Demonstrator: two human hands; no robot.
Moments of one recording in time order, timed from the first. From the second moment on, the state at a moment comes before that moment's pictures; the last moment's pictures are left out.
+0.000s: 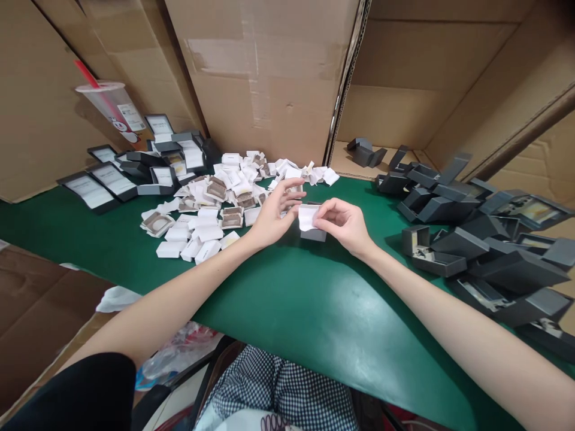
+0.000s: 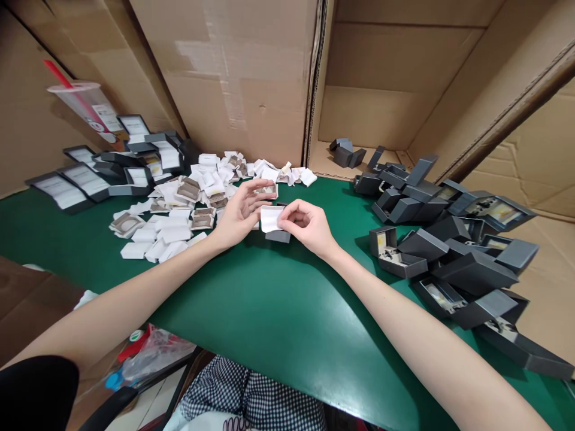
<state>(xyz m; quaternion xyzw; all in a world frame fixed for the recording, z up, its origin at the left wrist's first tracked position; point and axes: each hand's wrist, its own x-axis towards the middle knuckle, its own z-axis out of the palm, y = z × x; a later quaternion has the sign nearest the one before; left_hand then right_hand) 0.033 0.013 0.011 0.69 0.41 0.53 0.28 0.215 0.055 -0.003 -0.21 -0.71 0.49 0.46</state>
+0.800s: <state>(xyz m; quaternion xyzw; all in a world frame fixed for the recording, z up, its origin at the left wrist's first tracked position) 0.024 0.020 0.008 0.64 0.50 0.49 0.32 0.214 0.050 -0.003 -0.24 -0.80 0.24 0.50</state>
